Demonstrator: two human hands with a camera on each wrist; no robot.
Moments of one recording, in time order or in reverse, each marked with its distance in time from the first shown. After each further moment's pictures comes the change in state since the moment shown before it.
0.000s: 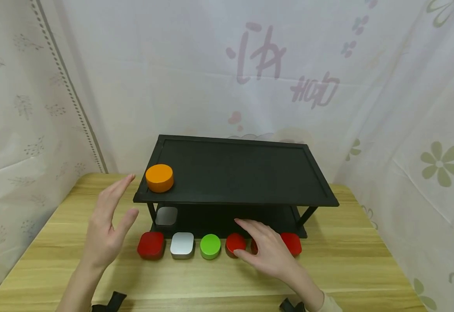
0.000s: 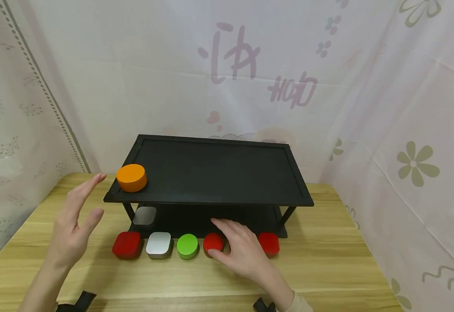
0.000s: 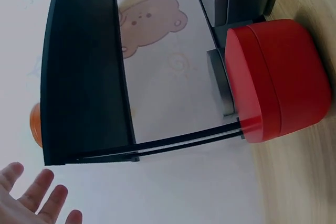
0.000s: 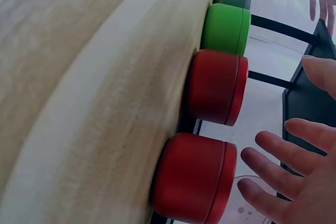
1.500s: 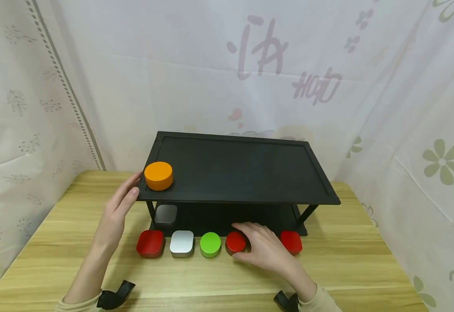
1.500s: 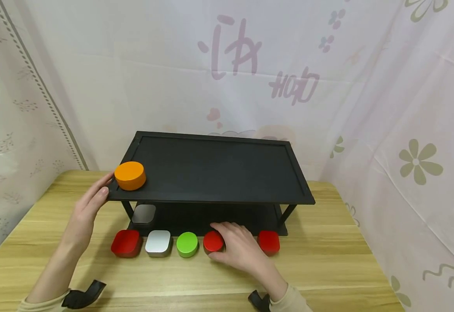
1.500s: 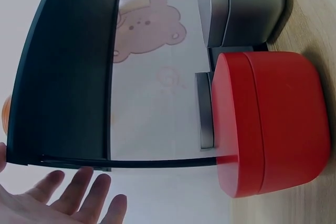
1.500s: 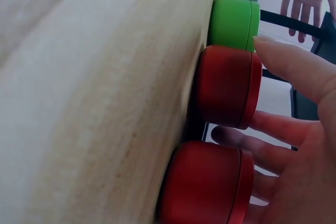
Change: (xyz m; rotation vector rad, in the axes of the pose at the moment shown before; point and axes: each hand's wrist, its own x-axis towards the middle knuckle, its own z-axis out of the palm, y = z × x) left_hand 0.006 -0.017 0.006 -0.218 -0.251 -0.599; right_hand 0.010 0.005 0.009 -0.068 -0.193 0.048
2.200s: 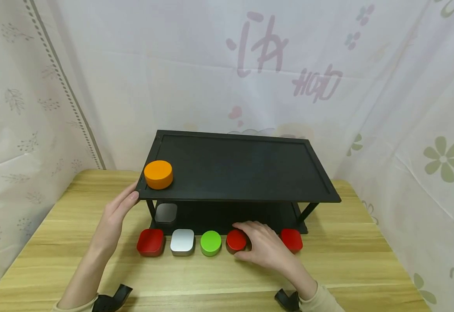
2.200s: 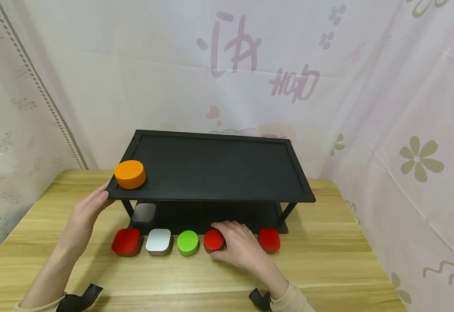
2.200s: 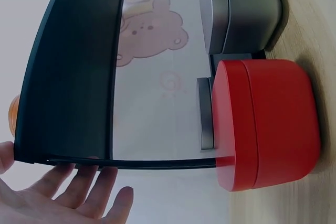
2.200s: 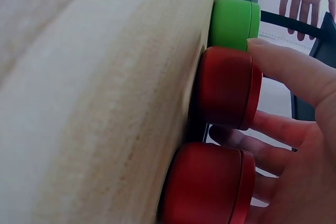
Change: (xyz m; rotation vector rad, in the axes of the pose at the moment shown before) left_hand -0.007 0.001 -0.002 -0.156 -0.071 -0.004; right_hand 0.001 0.002 0.001 0.007 -0.012 -0.009
